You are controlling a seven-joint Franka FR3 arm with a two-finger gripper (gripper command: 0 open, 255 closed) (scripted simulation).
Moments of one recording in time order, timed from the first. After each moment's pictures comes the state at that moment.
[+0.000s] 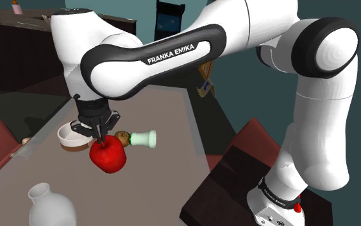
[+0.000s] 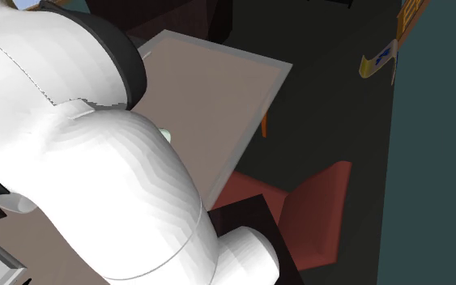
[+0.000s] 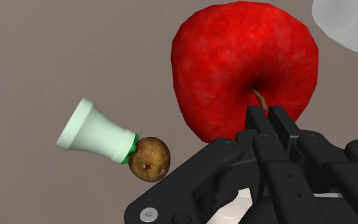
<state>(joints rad) 0.32 0.38 0.40 -1.63 -0.23 1.96 1.03</state>
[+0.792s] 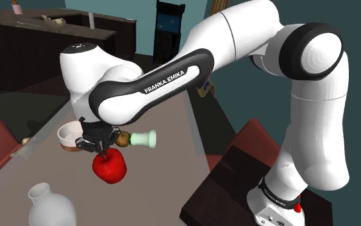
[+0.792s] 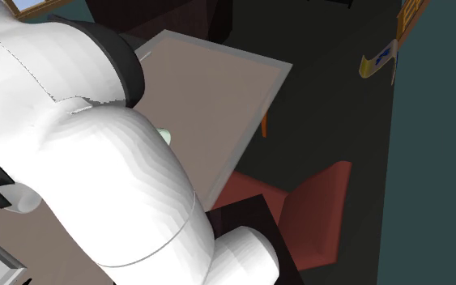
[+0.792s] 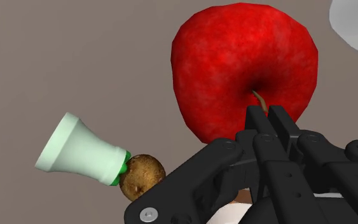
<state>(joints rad) 0.33 0.44 0.38 -1.71 -0.26 2.09 1.06</state>
